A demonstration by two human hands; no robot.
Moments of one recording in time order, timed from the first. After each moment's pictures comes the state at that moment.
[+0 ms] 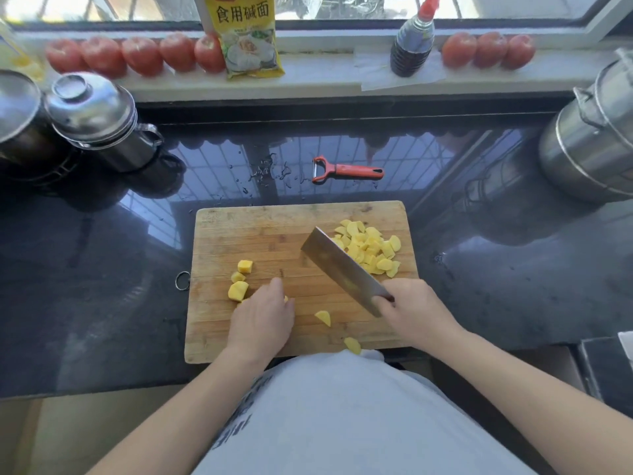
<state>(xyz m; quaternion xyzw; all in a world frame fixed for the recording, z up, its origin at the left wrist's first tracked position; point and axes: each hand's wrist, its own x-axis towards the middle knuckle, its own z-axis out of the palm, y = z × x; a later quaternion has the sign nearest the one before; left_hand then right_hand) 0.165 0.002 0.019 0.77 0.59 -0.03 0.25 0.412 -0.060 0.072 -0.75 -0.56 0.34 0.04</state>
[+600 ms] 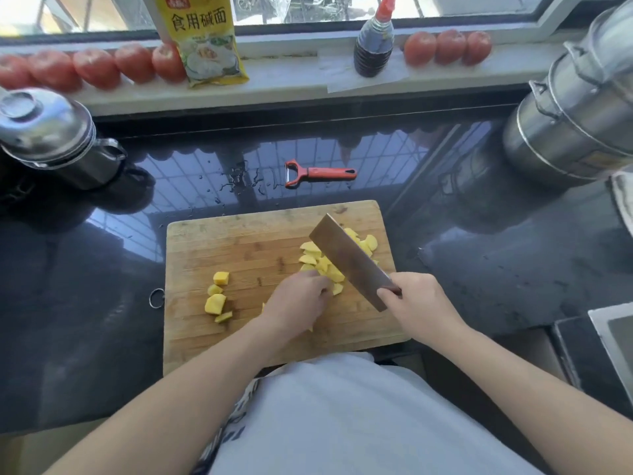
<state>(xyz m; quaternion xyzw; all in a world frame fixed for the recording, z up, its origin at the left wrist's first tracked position) 0.243 0.027 0.003 0.90 0.33 -0.03 0.28 0.443 -0.074 0.073 -0.80 -0.50 0.30 0.09</state>
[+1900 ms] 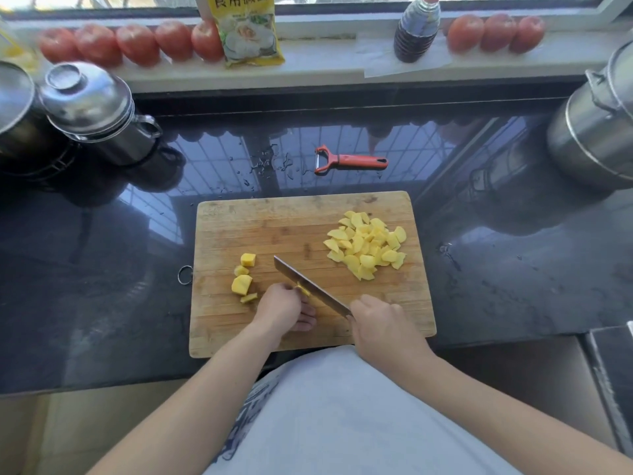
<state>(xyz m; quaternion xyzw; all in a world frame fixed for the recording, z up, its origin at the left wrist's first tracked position) 0.200 0.019 0.004 0.26 0.71 0.03 0.65 0.351 -0.086 0.041 -0.71 -0.67 0.22 0.01</state>
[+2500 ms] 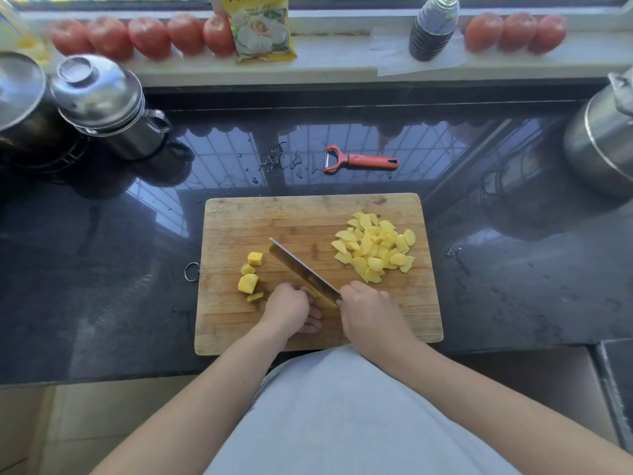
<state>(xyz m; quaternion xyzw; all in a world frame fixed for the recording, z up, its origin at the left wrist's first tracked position) 0.201 0.020 -0.004 0.27 0.72 0.02 0.64 0.337 -0.055 0.032 -0.70 -0.68 0.21 0.05</state>
